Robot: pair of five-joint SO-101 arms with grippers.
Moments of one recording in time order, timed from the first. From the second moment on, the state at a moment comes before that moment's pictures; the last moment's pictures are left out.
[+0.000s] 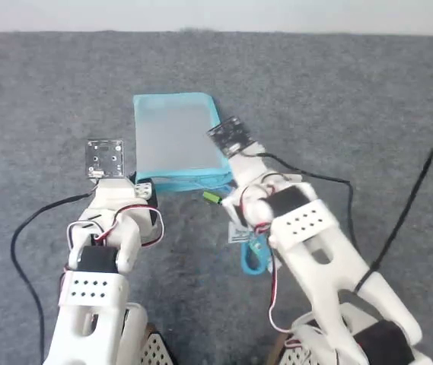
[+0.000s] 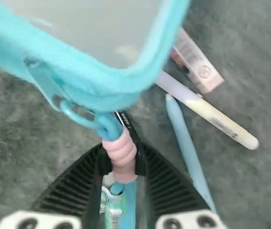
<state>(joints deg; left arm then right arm) -4.0 -60.6 77.8 34.7 10.2 -28.0 -23.9 42.9 52.6 8.0</state>
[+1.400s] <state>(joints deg) -7.8 -60.6 77.8 34.7 10.2 -19.5 -45.6 40.6 78.5 29.3</state>
